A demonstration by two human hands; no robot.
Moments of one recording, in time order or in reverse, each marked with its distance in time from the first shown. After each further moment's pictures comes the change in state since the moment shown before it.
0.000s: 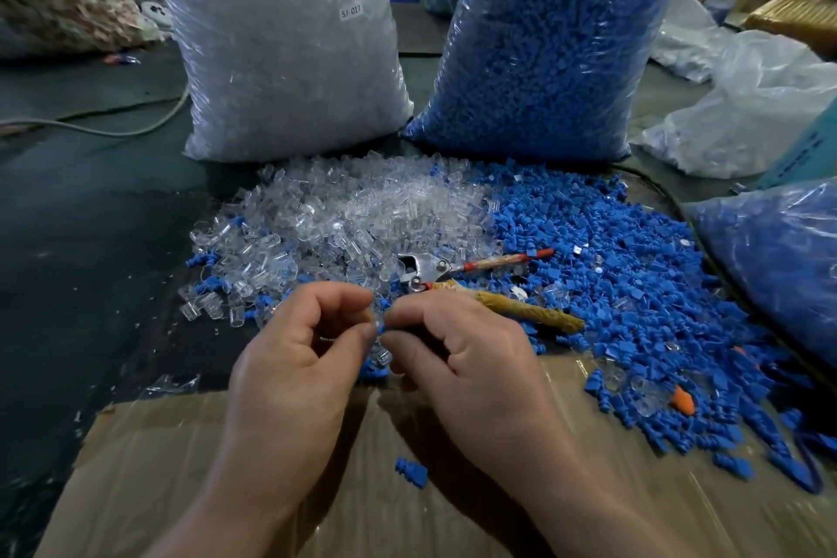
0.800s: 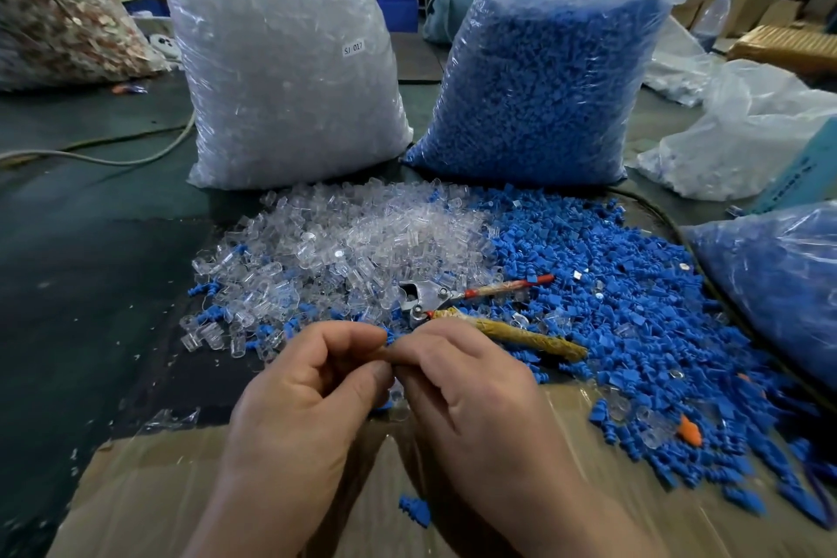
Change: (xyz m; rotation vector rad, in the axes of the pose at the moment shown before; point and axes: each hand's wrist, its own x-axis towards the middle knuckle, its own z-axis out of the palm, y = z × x) left_hand 0.001 0.000 -0.001 -0.164 -0.062 -0.075; right_hand -0.004 -0.002 0.001 -0.077 0.028 -0.122
